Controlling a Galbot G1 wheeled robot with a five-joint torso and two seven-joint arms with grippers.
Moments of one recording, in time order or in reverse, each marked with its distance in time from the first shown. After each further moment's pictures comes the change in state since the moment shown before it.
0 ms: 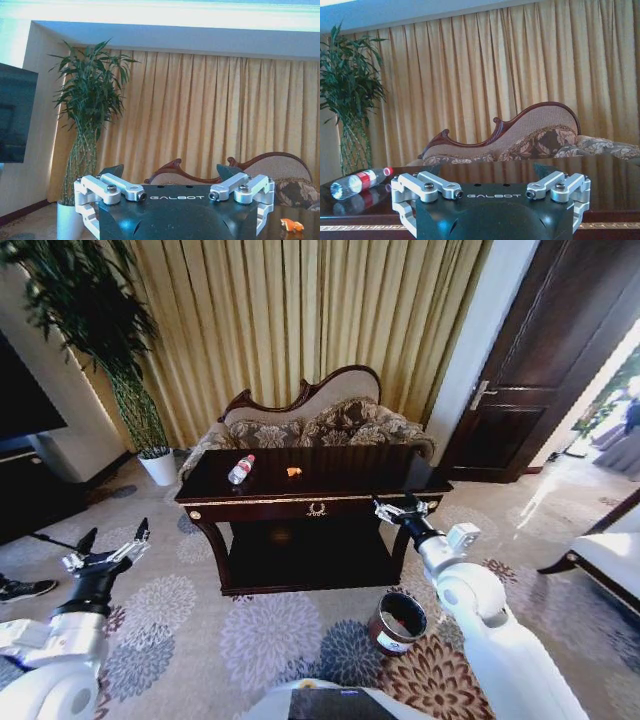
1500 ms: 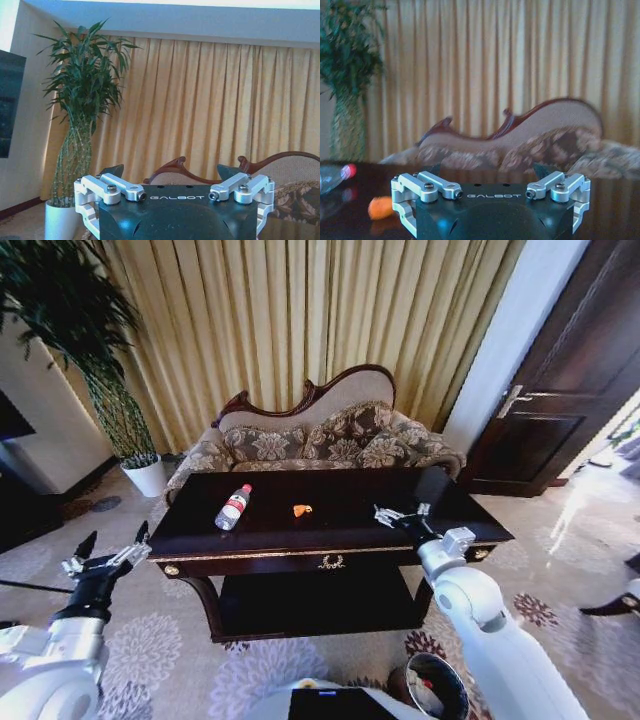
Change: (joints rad) left arm 0.031 -0.055 -0.006 -0.012 0.015 -0.011 0.017; right arm 0.042 -0.033 -0.097 -0.006 -0.077 -0.043 0.000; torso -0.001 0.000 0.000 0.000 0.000
